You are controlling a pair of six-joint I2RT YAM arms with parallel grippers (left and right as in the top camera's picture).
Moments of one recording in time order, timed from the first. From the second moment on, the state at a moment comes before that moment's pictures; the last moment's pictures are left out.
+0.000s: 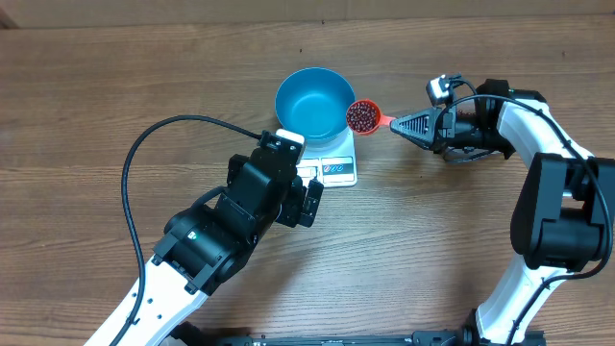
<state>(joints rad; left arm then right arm) -0.68 1.13 1.10 -0.76 -0.21 -0.26 -0.11 2.05 1.42 -1.08 -1.54 -0.35</state>
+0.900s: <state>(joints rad) -0.68 1.13 1.10 -0.76 -0.21 -0.26 -0.11 2.05 1.41 -0.72 -1.55 -0.05</state>
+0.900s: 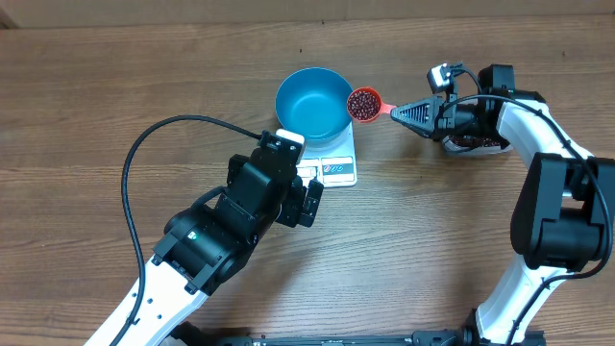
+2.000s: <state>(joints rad) -0.68 1.13 1.10 -0.76 -0.21 -0.26 0.09 2.05 1.41 -0.17 -1.25 0.30</state>
